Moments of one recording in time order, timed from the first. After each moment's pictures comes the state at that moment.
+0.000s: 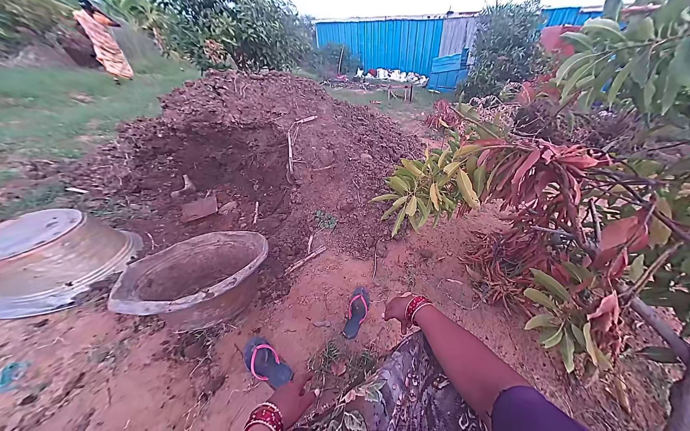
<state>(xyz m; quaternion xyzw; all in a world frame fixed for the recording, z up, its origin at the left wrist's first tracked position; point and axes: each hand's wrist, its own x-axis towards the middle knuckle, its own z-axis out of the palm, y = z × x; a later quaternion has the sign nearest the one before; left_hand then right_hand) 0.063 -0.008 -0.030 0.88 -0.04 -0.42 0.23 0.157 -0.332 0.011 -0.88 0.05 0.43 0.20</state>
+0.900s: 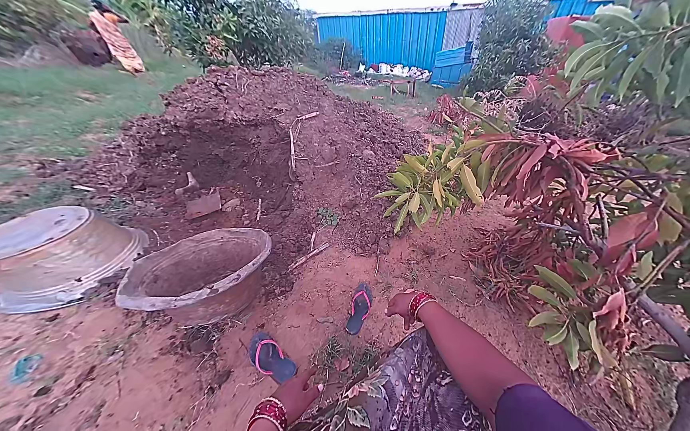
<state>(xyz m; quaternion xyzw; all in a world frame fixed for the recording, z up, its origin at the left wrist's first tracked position) 0.063 -0.009 -0.027 0.88 -0.04 -0.42 0.23 0.159 -0.336 0.010 -0.87 0.05 0.43 0.22</state>
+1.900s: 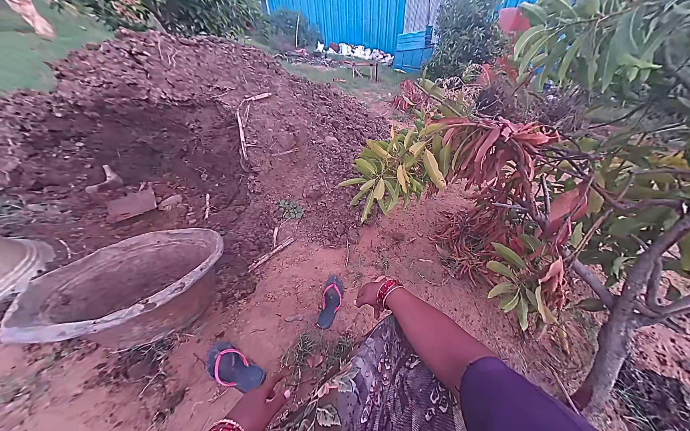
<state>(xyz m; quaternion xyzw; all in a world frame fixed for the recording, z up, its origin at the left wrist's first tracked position) 0.060 -0.009 -0.027 0.88 -0.05 -0.42 0.23 0.155 -0.334 0.016 -0.88 0.04 0.43 0.20</state>
